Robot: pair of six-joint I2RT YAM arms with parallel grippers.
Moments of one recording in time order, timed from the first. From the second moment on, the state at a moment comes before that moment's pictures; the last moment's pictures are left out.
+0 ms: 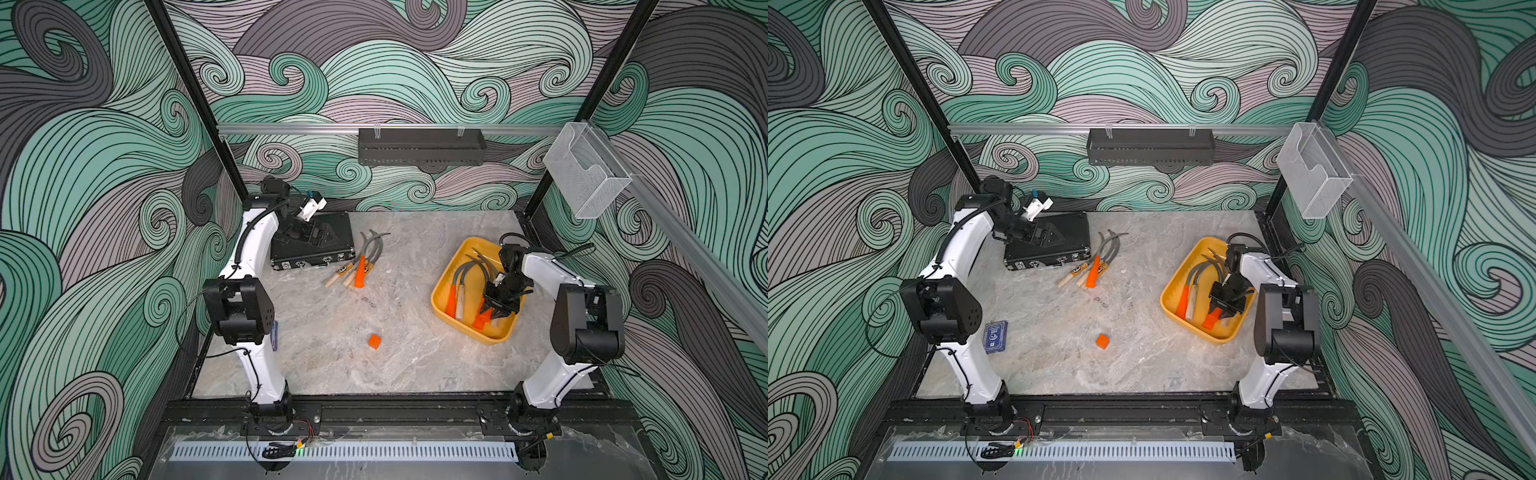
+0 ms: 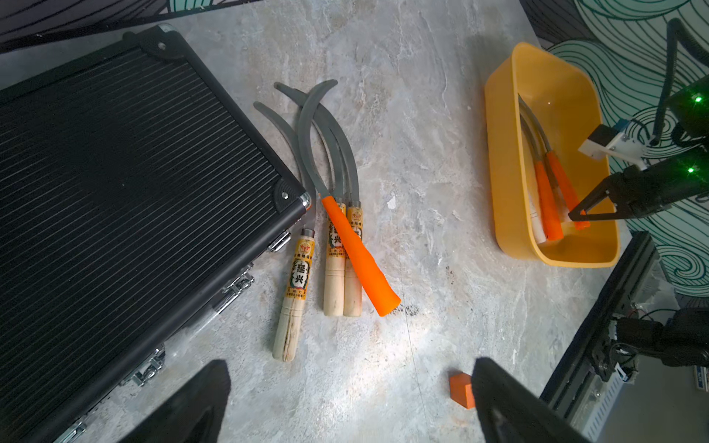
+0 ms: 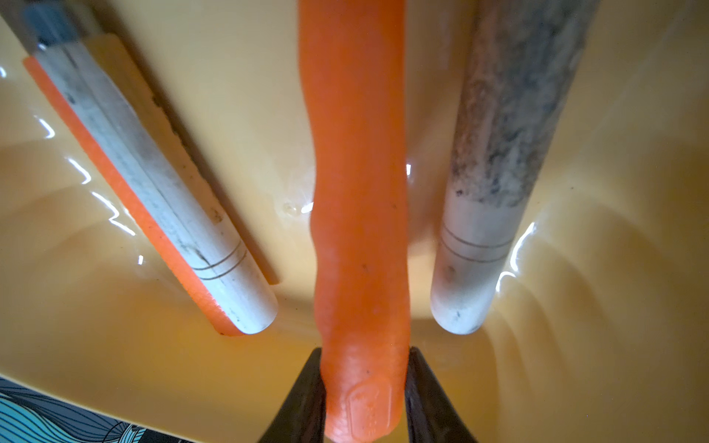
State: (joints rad) left arm 0.02 1.91 1.92 -1.21 0.59 0.39; right arm -0.04 1.76 1.19 -1.15 -0.26 0.33
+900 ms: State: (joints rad) left arm -0.17 2.05 2.04 -1.31 0.46 0.34; right arm -0.04 1.48 1.23 -1.20 -0.34 0.30
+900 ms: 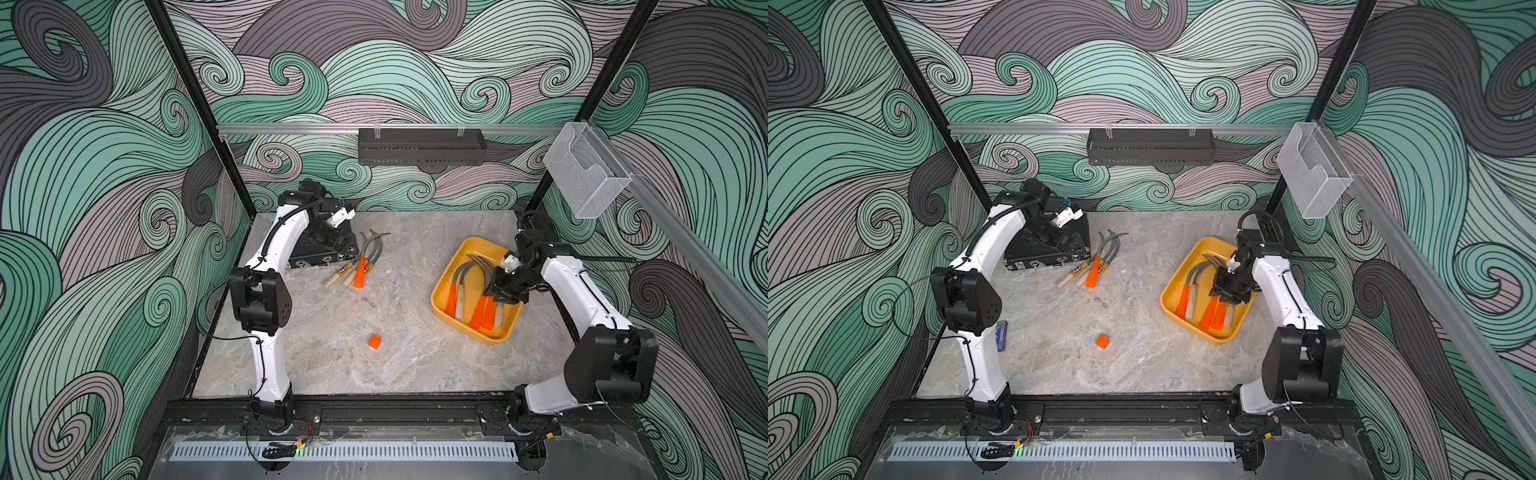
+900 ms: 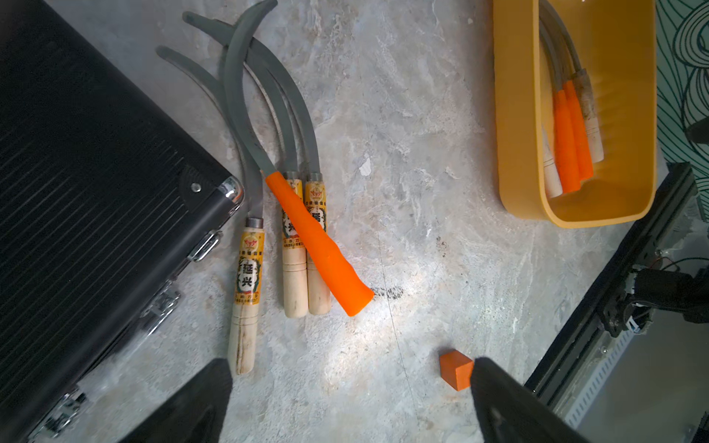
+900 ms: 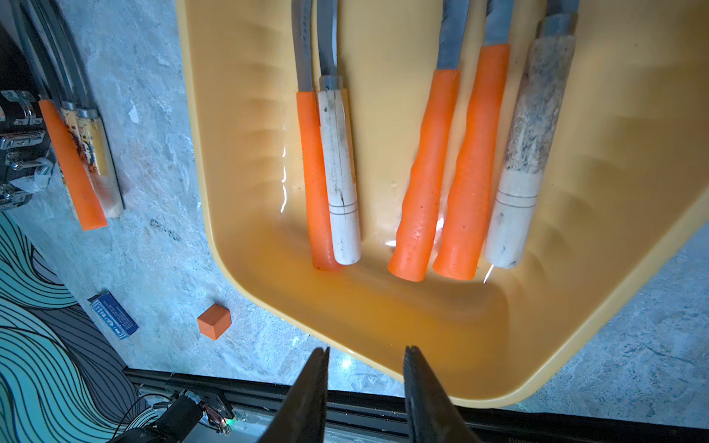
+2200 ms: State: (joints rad) left arm -0.29 2.23 2.03 -1.35 0.16 0.13; right arm -0.03 1.47 1.22 -1.22 -0.40 0.33
